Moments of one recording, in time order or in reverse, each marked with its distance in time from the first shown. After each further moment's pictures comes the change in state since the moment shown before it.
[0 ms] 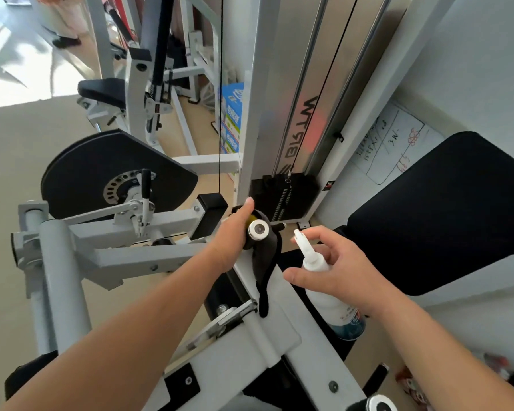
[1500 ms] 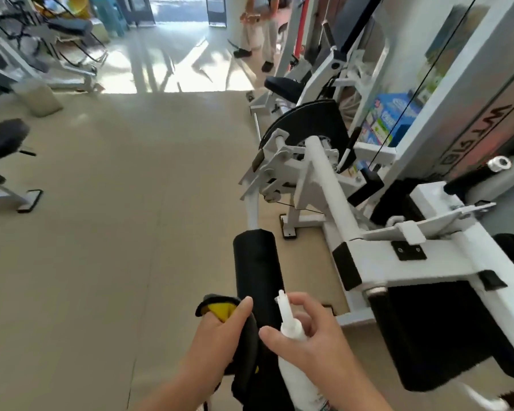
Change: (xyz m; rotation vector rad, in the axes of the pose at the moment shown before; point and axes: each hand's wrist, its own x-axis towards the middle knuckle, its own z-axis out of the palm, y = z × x) left_hand -0.377 -0.276 -0.358 -0.079 0.498 -0.061; right_hand -0.237 -0.009 0.452 0.197 -0.337 0.019
